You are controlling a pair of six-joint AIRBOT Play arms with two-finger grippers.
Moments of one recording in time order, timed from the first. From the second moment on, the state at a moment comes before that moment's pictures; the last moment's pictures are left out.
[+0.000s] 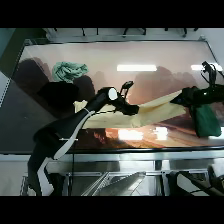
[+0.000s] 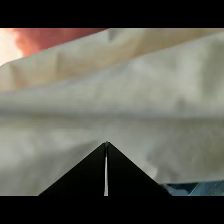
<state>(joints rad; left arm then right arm) -0.71 -1.98 1.77 0.97 -1.03 -1.56 -0.32 -1.17 1.23 -0.83 1.52 1.31</state>
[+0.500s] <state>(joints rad) -0.76 -2.15 2.02 0.97 -1.14 -1.62 -0.32 -1.15 1.29 -0.78 1.51 1.33</state>
